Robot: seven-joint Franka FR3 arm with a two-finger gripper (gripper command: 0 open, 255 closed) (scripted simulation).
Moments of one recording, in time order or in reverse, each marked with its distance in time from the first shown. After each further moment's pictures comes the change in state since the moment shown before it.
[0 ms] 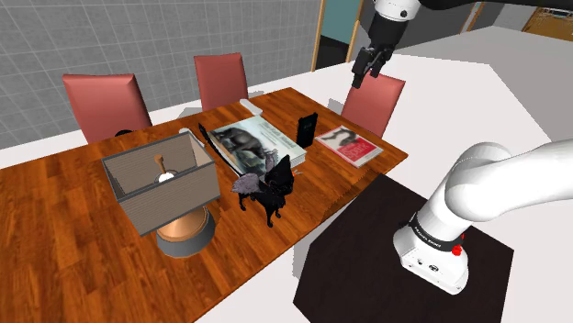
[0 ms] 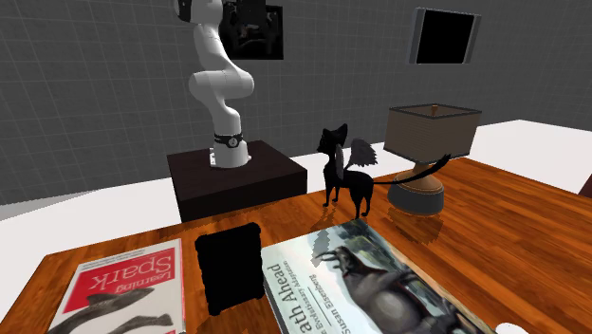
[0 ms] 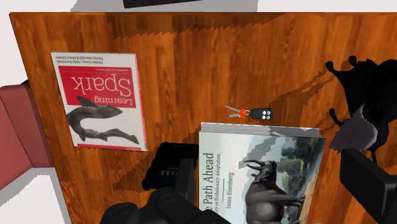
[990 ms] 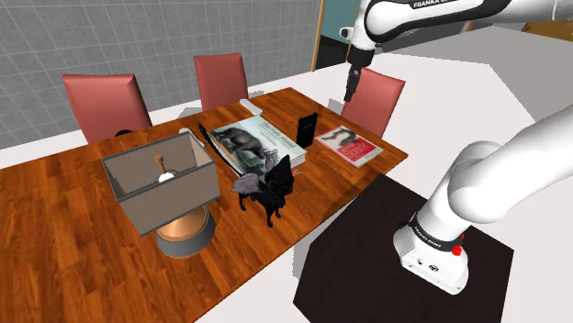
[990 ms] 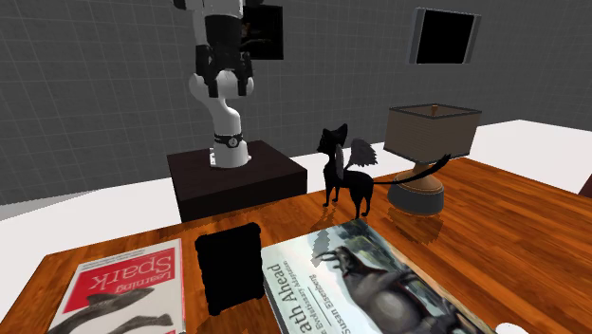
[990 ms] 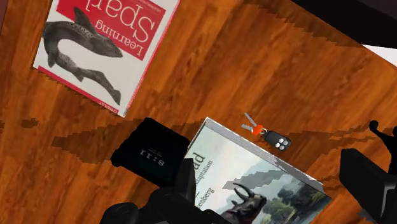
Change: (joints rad) arm 0.083 0.348 -0.312 0.027 -0.092 0.269 -0.661
